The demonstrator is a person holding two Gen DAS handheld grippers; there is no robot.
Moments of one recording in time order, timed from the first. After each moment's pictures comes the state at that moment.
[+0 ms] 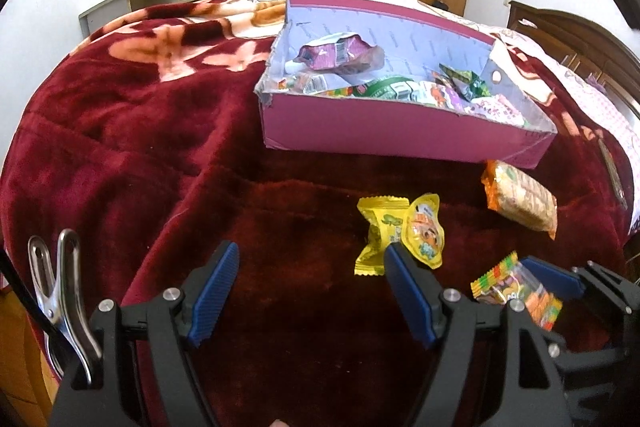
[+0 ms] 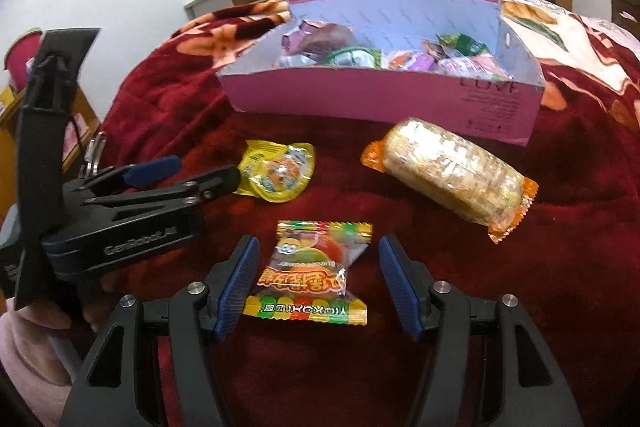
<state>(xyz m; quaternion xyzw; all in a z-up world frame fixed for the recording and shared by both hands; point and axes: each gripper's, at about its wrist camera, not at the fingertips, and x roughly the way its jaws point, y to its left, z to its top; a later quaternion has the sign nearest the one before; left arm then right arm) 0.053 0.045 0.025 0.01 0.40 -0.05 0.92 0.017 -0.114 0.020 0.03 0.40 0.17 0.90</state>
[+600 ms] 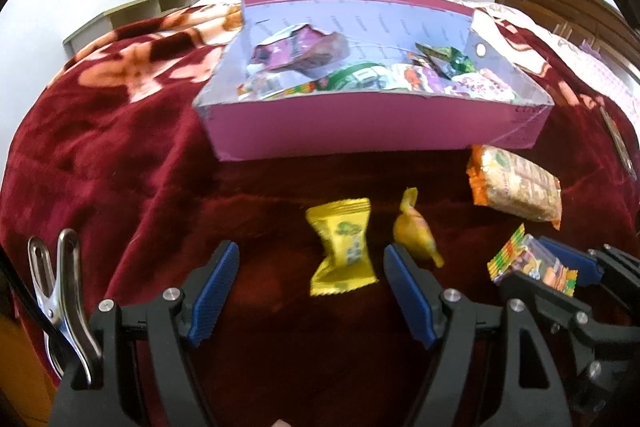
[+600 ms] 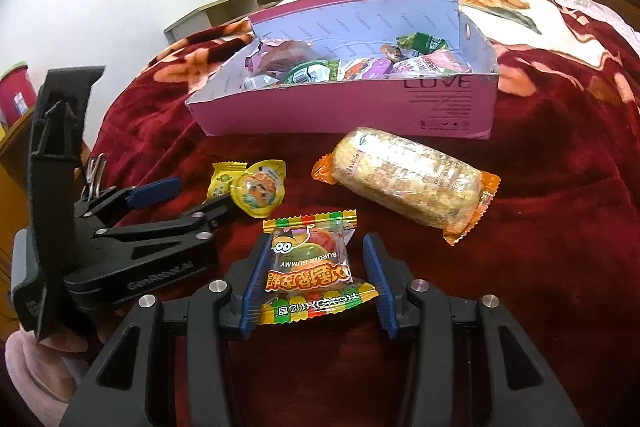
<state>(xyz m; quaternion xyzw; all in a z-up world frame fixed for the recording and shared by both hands) 0.066 0.008 0.019 0.06 0.40 -0.06 0.91 0.023 -0.141 0.023 0.07 0.39 0.15 0.91</state>
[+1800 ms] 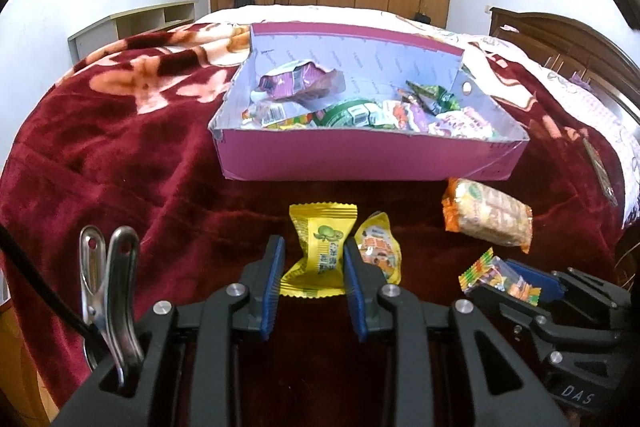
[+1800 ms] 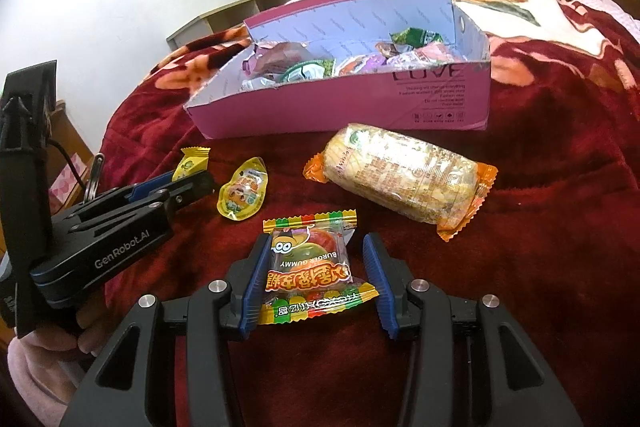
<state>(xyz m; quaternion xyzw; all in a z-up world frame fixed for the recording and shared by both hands) 0.048 0.019 0.038 0.01 0.36 -0.07 0.93 0.019 -0.150 0.019 0.09 0.38 0.16 0.91</state>
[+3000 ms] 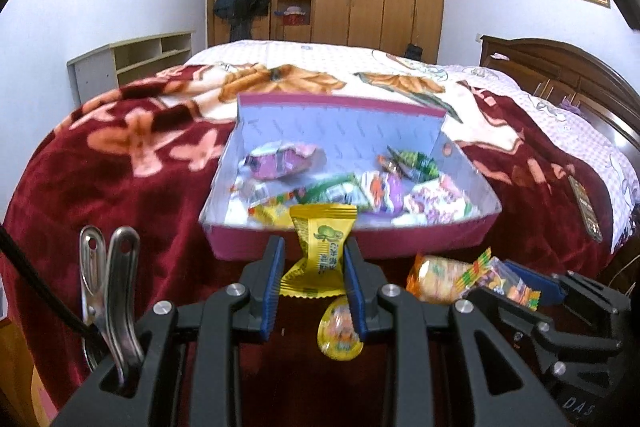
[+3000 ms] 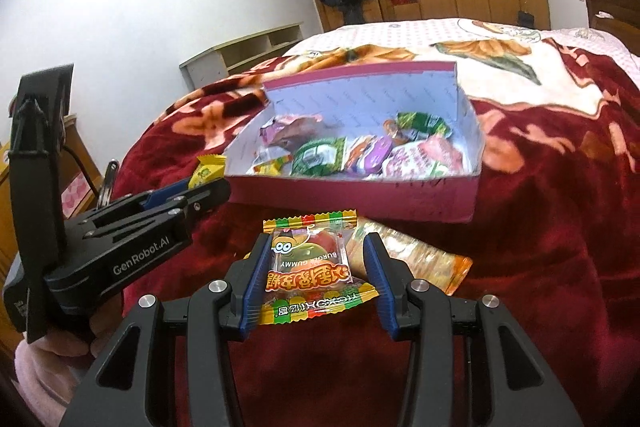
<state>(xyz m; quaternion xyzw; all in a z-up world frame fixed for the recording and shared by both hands) 0.062 0.005 0.092 0.00 0.30 -0.09 0.95 0.025 -0.155 0.074 0.08 0.32 0.16 0.93</state>
